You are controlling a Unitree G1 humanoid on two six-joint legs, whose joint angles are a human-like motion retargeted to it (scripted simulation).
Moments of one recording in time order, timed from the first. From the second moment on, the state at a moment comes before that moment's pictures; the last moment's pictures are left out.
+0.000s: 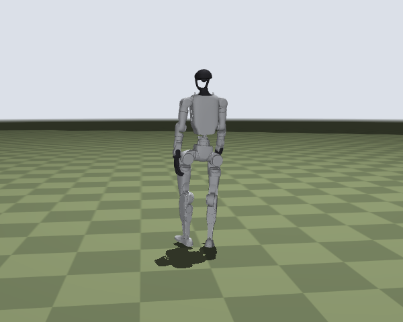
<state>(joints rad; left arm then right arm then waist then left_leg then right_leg) 0.03 0.21 0.10 1.63 0.14 0.12 -0.13 -0.12 -0.05 -0.03 1.37 -0.29 -0.15 0.05 0.02 -0.11 0.03 -0.02 -0.03 0.28 0.09 -0.13 0.01 0.09 -0.11 -0.47 0.15 0.01 0.07</state>
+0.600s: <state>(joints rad) -0.80 0.29 0.04 1.31 0.01 0.00 0.25 0.44 -0.29 -0.28 1.70 -0.33 0.08 -0.12 -0.38 0.07 0.25 0.01 0.16 0.24 0.29 -0.26 0.08 -0.95 -0.25 -0.37 1.49 0.16 -0.14</state>
